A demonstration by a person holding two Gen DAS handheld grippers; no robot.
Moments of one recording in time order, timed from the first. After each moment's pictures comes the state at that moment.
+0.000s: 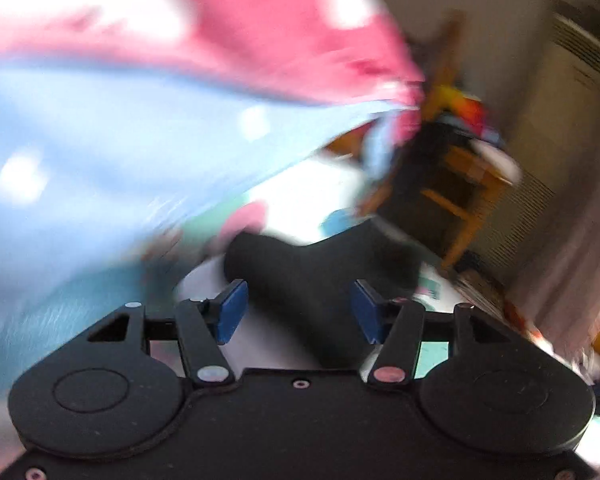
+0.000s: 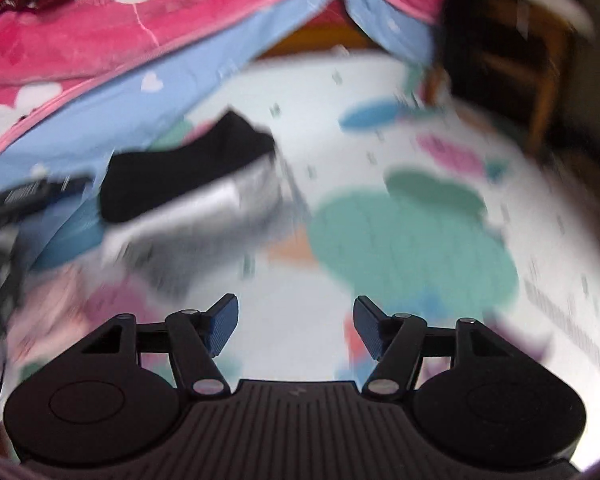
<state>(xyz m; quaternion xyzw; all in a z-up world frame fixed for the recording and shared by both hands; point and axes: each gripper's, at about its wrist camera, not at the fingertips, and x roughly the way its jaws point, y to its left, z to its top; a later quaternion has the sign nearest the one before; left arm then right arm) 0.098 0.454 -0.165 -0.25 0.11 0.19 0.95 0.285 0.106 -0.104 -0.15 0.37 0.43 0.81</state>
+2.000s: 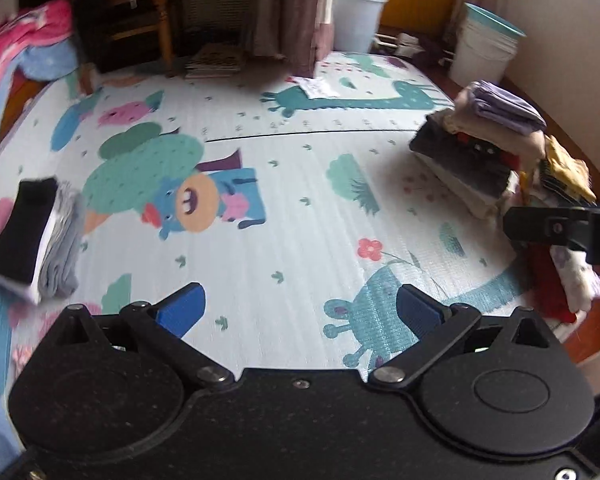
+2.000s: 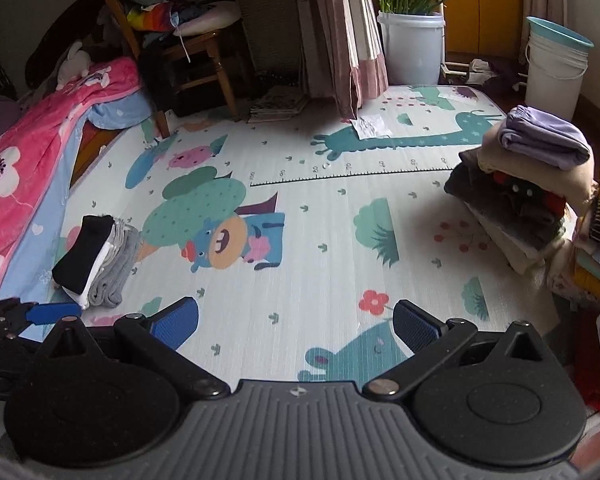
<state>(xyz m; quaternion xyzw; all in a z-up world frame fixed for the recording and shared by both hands) 0.014 0.031 0.052 -0.01 0.43 -0.09 0.90 0.019 -0.191 0.079 0.08 0.41 0.08 0.91</state>
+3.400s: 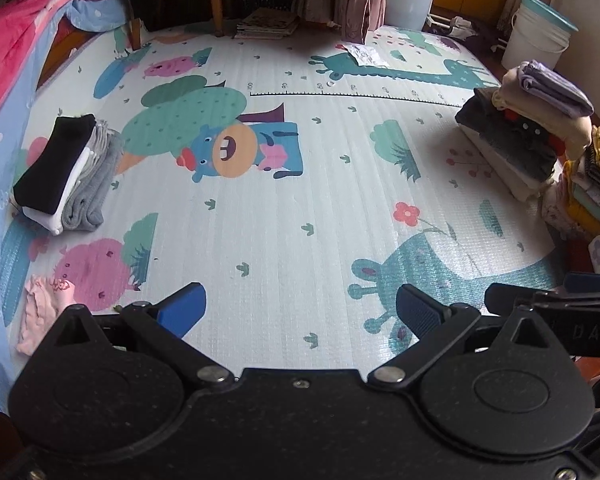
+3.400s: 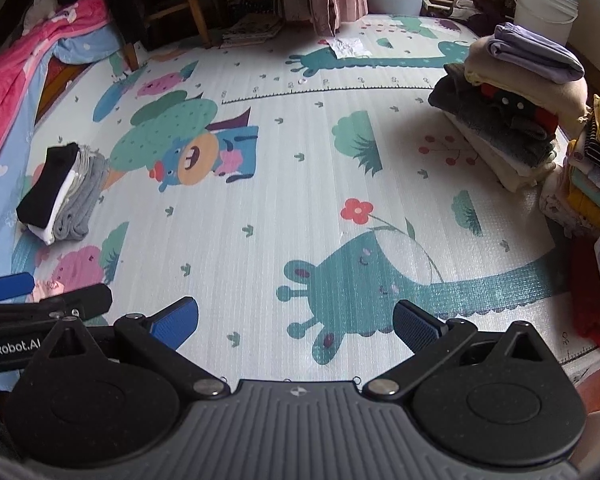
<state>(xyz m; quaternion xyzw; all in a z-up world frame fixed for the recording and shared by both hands) -0.007 0.016 0.012 -0.01 0.47 -0.01 0.88 -0.004 -0.176 0.006 0.06 0.50 0.05 0.87</state>
